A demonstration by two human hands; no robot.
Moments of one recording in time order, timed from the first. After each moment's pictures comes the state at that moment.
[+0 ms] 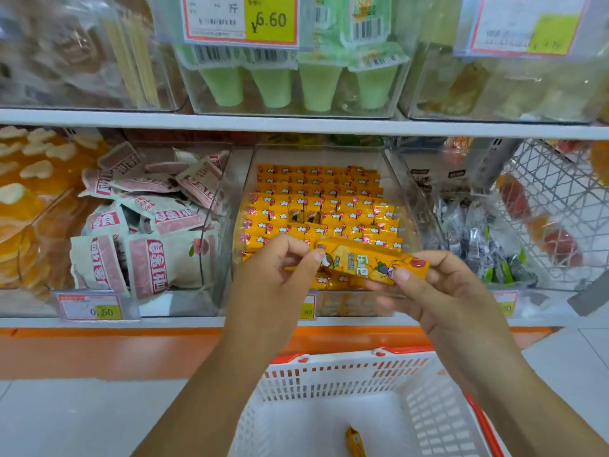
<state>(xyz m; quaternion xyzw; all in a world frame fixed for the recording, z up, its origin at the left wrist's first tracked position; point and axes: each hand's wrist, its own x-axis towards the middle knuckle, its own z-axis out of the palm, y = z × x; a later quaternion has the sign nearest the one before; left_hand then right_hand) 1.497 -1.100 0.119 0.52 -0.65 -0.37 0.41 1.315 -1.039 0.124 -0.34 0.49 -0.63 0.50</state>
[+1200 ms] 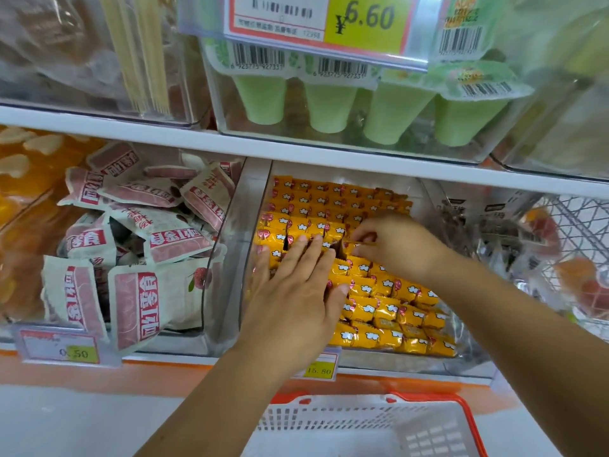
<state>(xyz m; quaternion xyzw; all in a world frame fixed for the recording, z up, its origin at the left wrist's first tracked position) 1.492 -1.177 0.081 0.53 -0.84 -0.10 0.10 1.308 -1.225 0.126 -0.72 0.69 -0.02 0.12</state>
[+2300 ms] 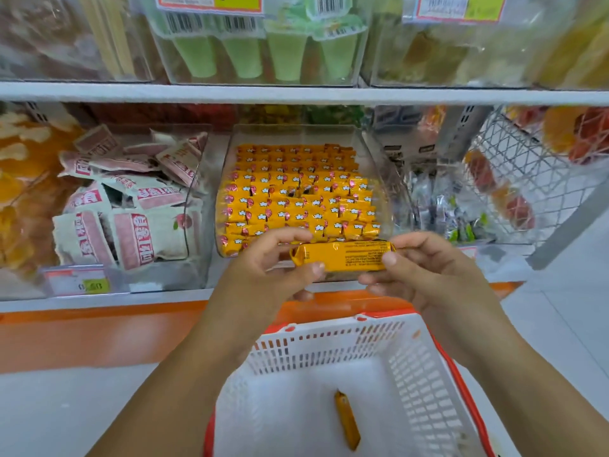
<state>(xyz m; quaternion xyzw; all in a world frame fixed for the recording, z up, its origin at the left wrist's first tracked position) 1.510 -1.063 0.123 0.43 -0.55 -0.62 0.36 1.310 -1.000 0.125 -0.37 0.48 -0.62 0.50</state>
